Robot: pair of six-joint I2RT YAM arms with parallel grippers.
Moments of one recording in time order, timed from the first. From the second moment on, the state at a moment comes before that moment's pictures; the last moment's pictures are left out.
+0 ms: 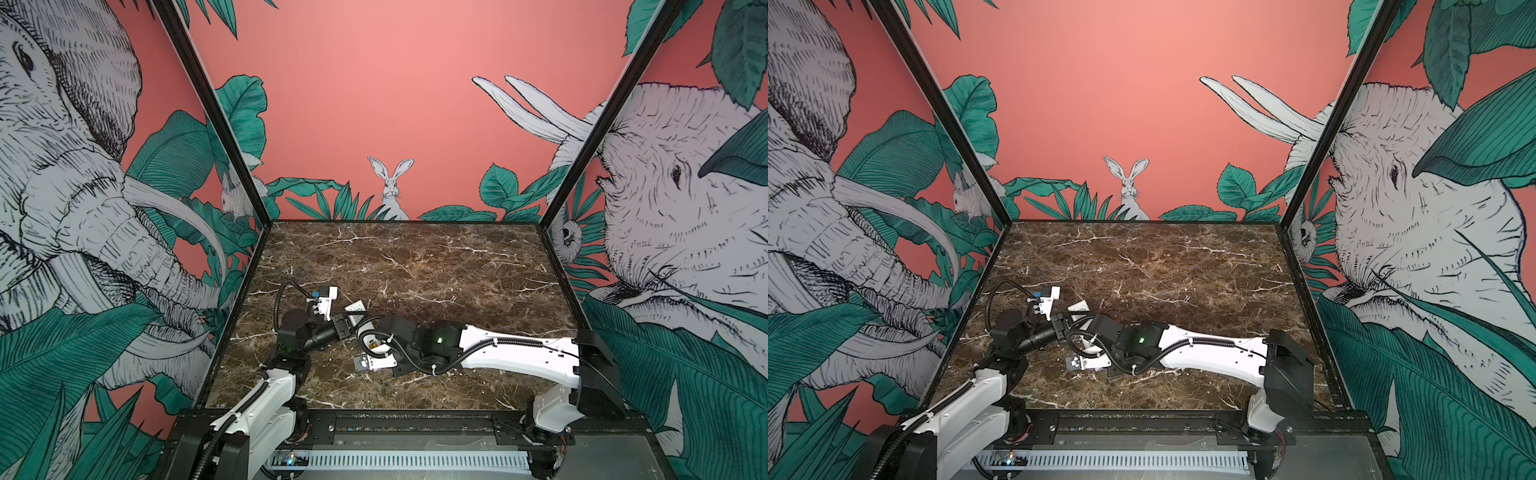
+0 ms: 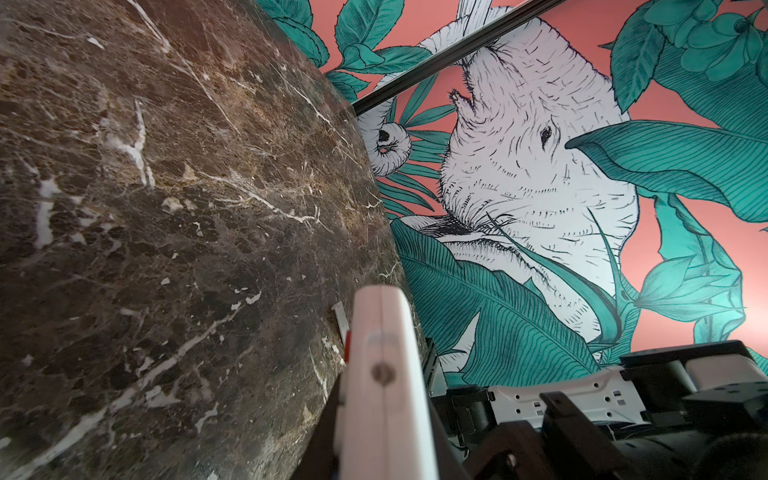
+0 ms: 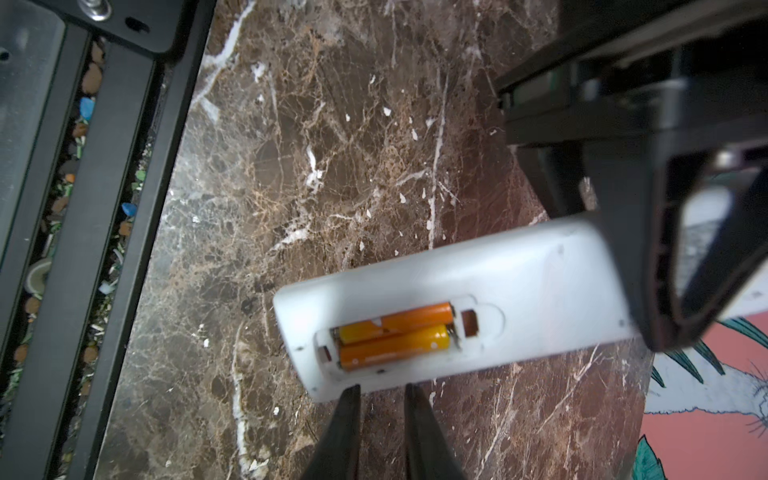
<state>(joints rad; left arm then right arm) -0.22 0.91 0.18 0.55 0.87 -0.97 1.26 1.57 1.25 -0.63 0.10 -0.71</state>
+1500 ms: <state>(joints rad) -0.23 0.89 0.25 0.47 0.87 -0.90 1.00 1.44 1.15 -0.80 0.19 0.24</state>
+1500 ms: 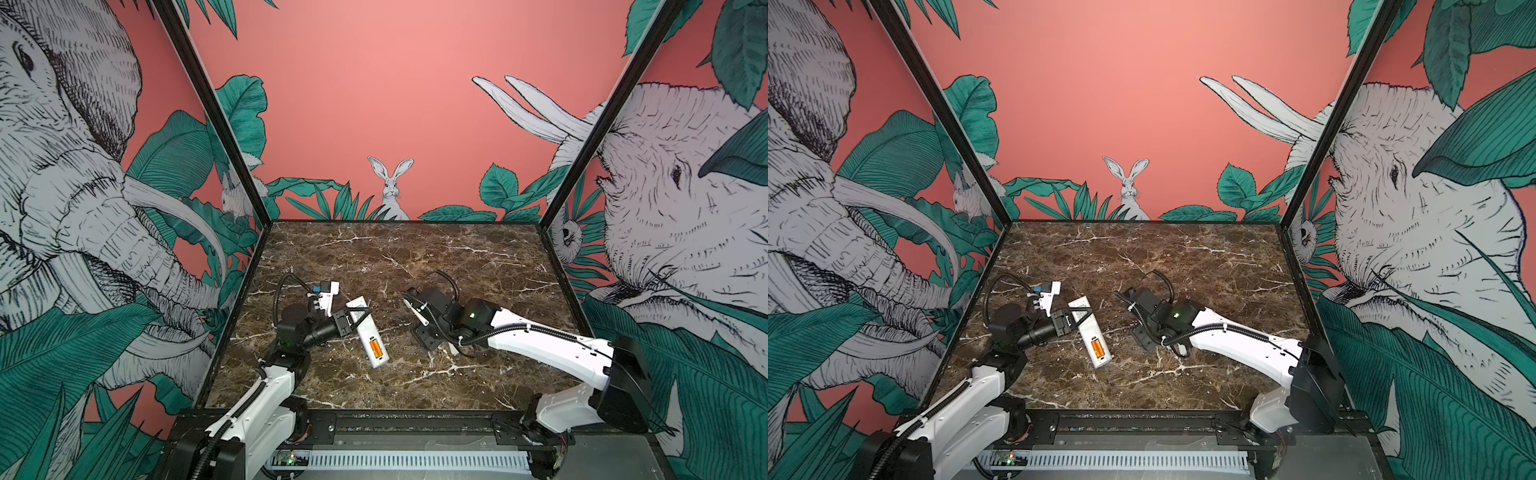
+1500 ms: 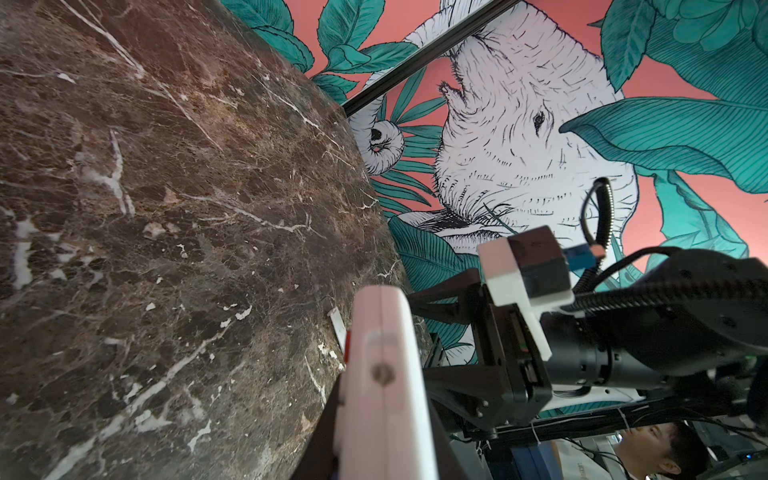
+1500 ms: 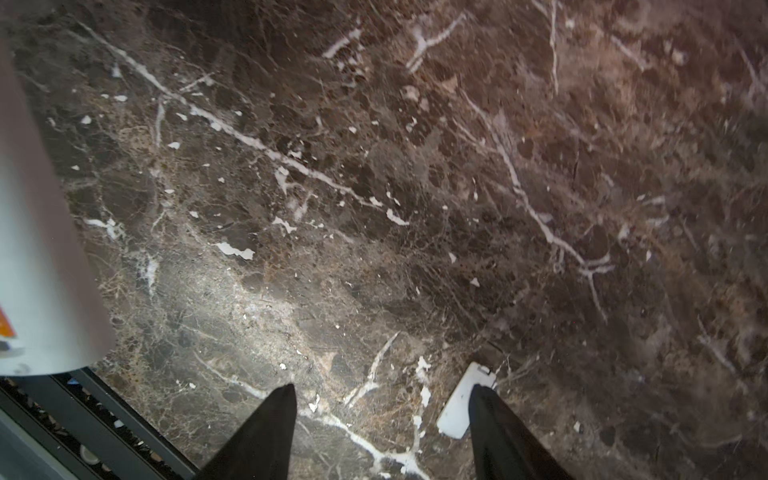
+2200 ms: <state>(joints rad) -0.24 0.82 0.26 0.33 0.87 -0.78 0.86 1.48 1.09 -0.90 0.19 0.42</state>
